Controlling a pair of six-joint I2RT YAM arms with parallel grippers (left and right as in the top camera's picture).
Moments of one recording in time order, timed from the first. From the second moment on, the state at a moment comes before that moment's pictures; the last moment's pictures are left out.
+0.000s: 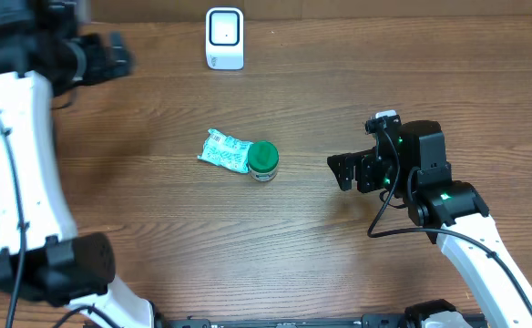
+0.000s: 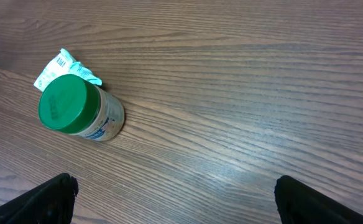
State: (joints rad) left arm 0.24 1.85 2.18 -1.35 0.22 -0.11; right arm 0.22 1.19 0.82 -0.45 -0.26 0.10
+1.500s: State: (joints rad) left arm 0.90 1.86 1.29 -0.75 0.07 -0.29; right arm 0.22 1.19 0.82 -0.48 -0.26 0.10
